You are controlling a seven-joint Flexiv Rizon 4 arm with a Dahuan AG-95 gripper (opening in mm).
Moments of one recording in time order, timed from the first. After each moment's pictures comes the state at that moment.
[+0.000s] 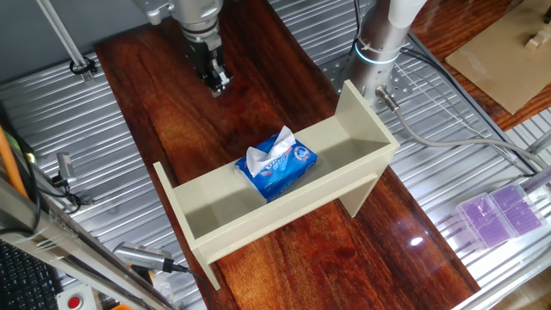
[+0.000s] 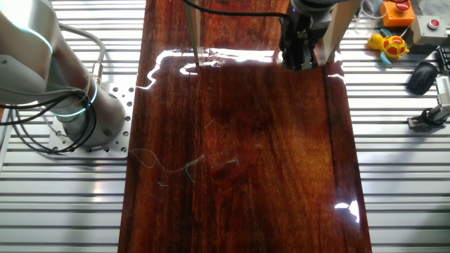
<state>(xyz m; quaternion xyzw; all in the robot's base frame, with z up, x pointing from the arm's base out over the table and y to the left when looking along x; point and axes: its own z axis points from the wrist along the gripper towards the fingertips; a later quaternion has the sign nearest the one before) 0.486 0.008 0.258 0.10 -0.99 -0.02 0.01</state>
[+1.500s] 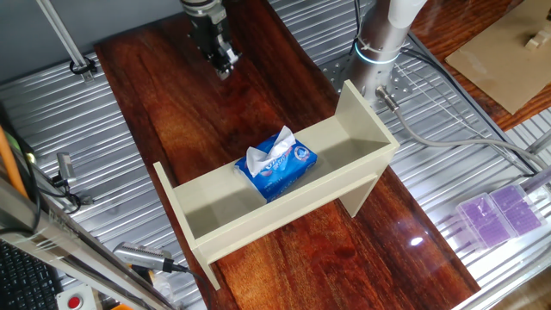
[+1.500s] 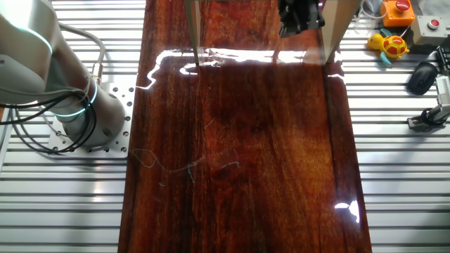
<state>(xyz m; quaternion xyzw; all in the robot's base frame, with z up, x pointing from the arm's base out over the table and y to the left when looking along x) 0.471 0.029 0.336 0.17 -0.98 -0.02 0.04</state>
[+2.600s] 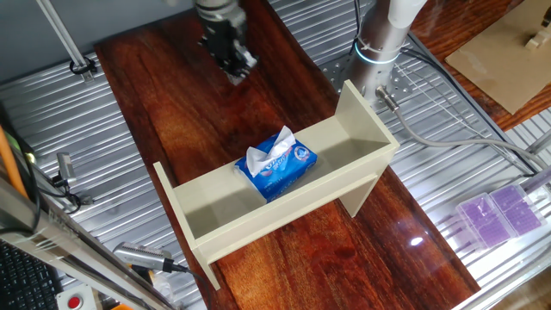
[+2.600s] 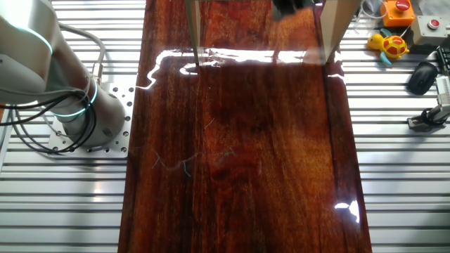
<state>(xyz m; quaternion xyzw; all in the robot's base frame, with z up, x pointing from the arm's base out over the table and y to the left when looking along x) 0.450 0.080 0.350 0.19 -0.98 -0.02 0.03</state>
